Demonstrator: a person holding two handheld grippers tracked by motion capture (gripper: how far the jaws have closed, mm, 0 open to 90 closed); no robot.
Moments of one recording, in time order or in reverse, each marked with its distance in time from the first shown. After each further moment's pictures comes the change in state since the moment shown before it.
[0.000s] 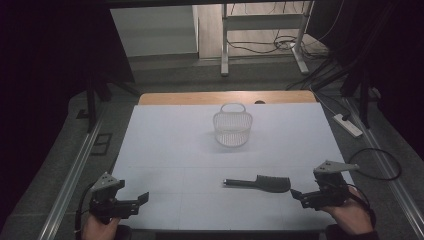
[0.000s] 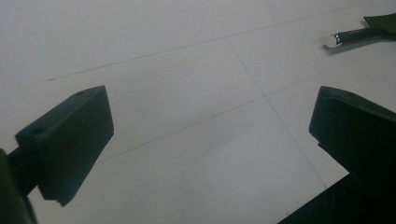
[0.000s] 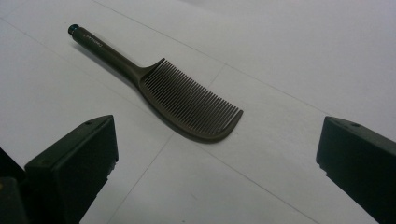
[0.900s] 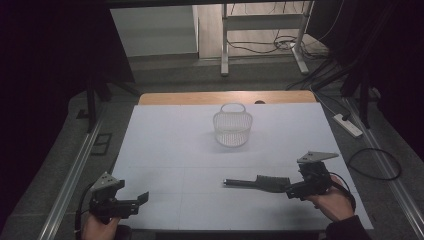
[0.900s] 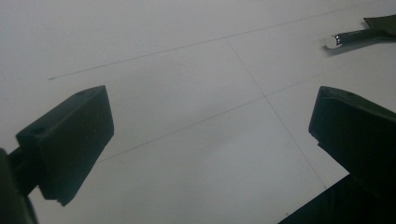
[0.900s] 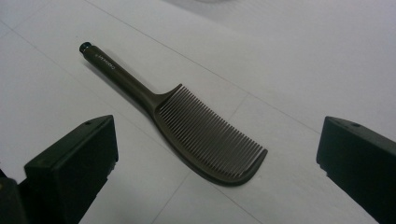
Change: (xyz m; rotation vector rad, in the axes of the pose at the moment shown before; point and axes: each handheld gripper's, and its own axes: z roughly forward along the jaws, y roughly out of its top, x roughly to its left) left arm 0.001 0.000 0.000 0.000 -0.001 -0.005; right arm 0.010 0.029 0.028 0.024 0.043 -0.029
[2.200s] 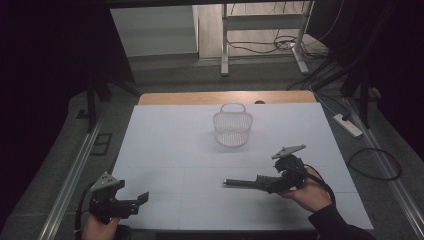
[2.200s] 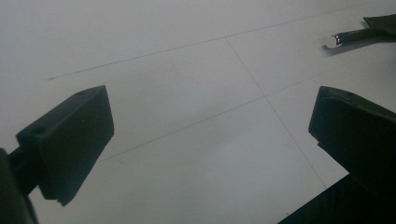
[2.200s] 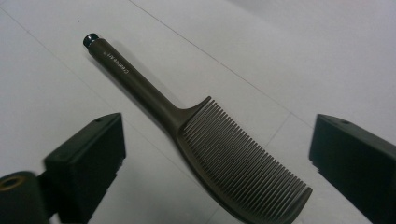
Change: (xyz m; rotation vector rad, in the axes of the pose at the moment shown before) left arm 0.000 0.000 0.000 0.001 -0.001 0.001; right arm 0.024 0.028 0.043 0.134 0.018 -0.058
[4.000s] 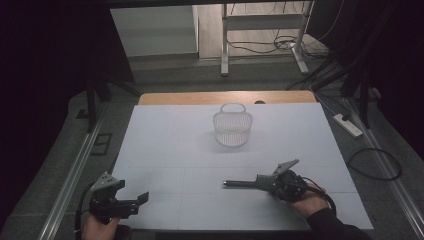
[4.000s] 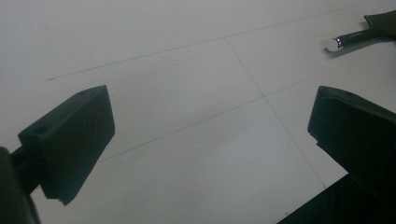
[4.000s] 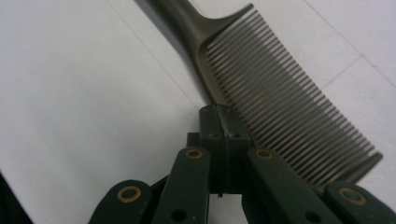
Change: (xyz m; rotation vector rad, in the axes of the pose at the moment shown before) left arm 0.000 0.000 0.000 -0.001 -0.002 0.001; right arm -0.001 -0.039 0.026 0.135 0.078 -0.167
